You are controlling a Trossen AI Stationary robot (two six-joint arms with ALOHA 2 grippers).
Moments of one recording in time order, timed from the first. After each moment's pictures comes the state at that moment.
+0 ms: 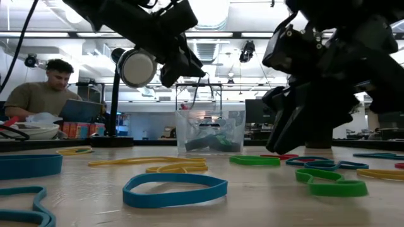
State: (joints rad) left arm -0.14 1.58 0.88 0.31 -0.79 0.59; right arm 0.37 1.74 0.75 0.13 0.14 0.22
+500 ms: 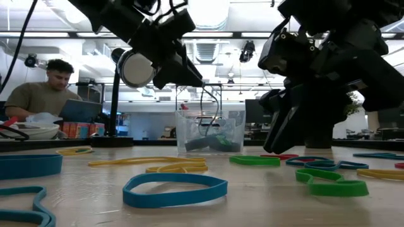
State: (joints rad) left arm -0.09 1.56 0.90 0.15 -0.59 0.43; right arm 0.34 1.74 0.75 0.13 0.08 0.21
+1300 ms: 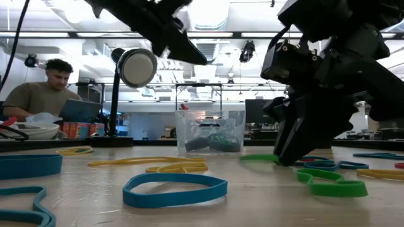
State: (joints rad) left arm -0.10 1.46 0.95 0.05 -0.45 0.34; right arm 0.34 1.77 0.75 0.09 0.08 0.23
